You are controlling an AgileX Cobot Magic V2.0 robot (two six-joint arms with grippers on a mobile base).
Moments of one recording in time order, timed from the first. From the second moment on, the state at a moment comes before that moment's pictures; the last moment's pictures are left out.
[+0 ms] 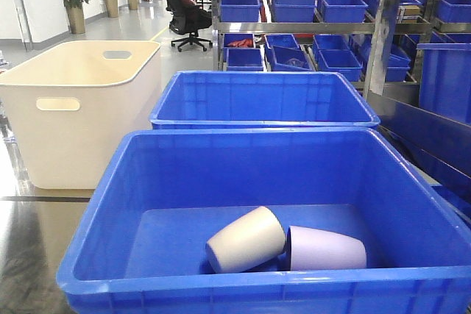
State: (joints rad) left arm -0.08 -0.01 0.03 -0.16 0.08 -0.05; right arm 0.03 -0.01 -0.23 0.08 0.26 -0.19
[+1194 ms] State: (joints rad) left arm -0.08 -0.01 0.03 -0.16 0.08 -0.05; right arm 0.03 -0.01 0.03 0.09 0.21 -0.14
